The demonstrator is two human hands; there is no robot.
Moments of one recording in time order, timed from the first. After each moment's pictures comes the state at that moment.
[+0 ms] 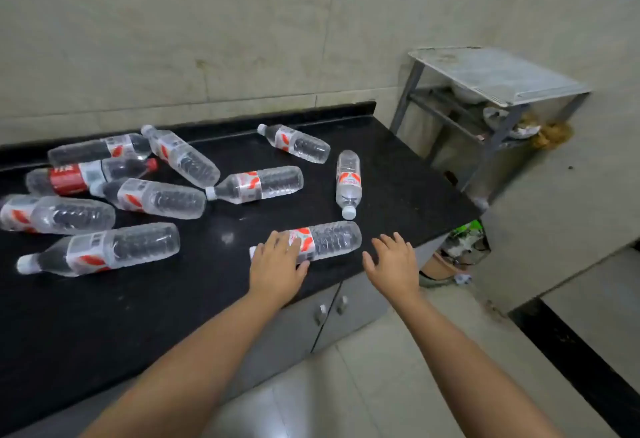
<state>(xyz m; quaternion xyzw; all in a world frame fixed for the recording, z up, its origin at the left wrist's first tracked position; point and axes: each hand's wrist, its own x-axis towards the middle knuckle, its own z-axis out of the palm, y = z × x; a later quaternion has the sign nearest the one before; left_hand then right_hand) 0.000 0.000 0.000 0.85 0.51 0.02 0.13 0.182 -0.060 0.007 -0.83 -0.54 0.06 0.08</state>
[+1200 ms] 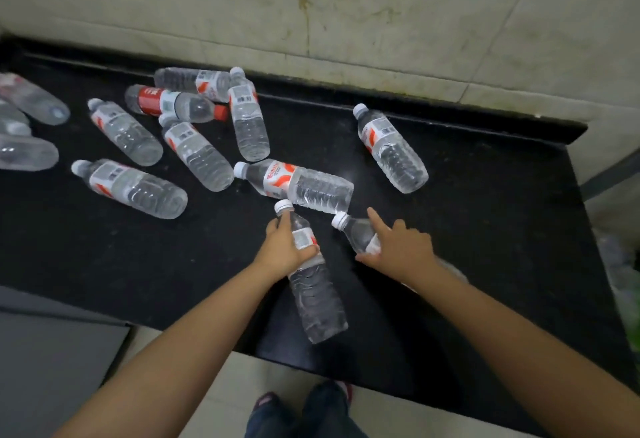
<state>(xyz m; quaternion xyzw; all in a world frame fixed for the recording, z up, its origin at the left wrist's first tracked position) 0.109 0.144 -0.025 0.42 0.79 0.19 0.40 0.288 0.215 -0.030 -0.52 -0.82 0.12 -0.18</state>
